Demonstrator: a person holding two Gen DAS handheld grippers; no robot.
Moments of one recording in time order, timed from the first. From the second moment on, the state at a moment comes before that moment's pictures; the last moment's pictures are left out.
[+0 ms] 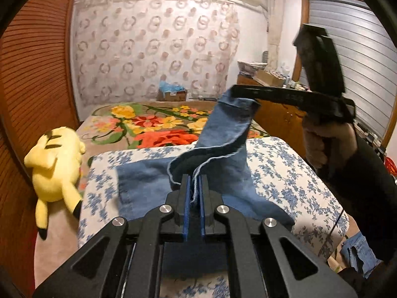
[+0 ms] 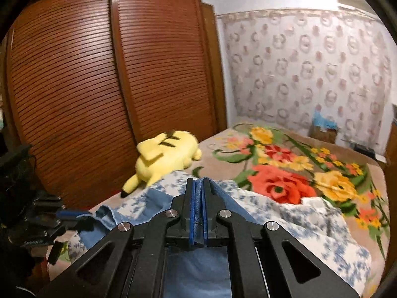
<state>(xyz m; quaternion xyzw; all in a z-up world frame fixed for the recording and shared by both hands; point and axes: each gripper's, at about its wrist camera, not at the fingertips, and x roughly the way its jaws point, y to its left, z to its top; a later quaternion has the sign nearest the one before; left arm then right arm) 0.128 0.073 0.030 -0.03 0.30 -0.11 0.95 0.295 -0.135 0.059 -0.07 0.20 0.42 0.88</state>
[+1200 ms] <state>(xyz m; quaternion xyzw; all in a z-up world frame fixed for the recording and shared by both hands) 0.144 0.129 -0.069 -0.05 0.41 -0.03 0.91 0.382 -0.055 0.032 -0.12 0.29 0.44 0.84</state>
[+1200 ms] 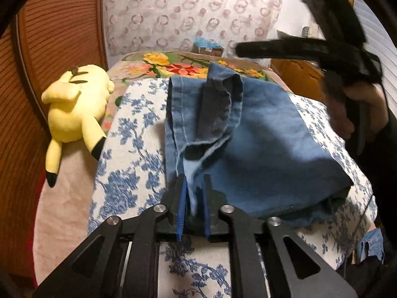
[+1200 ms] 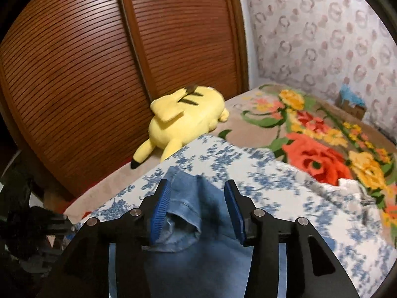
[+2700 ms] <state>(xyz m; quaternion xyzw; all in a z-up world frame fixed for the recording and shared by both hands) 0.251 0.144 -0.041 -0.03 0.39 0.06 0.92 0.372 -0.146 -0.058 -0.10 0.36 0.28 0.88</state>
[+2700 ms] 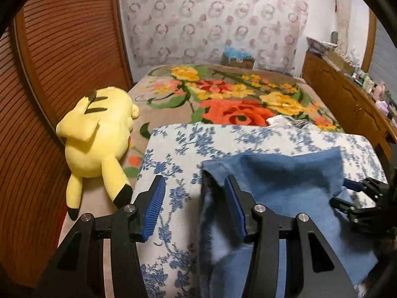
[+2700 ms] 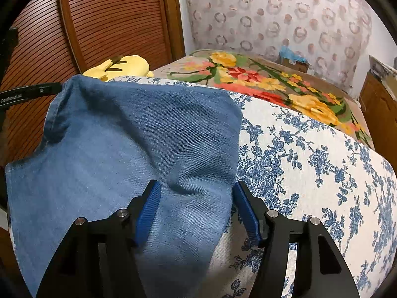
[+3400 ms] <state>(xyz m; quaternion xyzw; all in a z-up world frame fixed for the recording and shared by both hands) 0.228 0.139 -0.077 -0.02 0.42 0.05 0.91 0.316 -0.198 -0.044 -0.06 0.37 0.30 0.88</state>
